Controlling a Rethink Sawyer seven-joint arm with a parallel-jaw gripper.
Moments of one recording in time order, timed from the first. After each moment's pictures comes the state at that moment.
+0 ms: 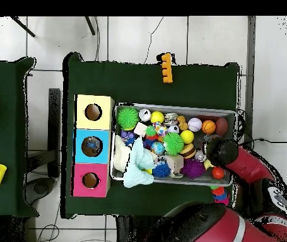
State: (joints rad) arm -0.55 -0.29 -0.19 1.46 0.04 0.33 0.94
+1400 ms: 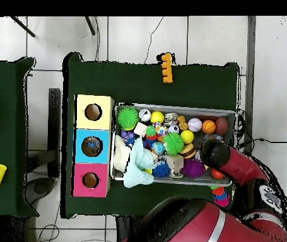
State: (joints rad) arm -0.48 -0.27 -0.26 1.48 0.04 0.23 0.94
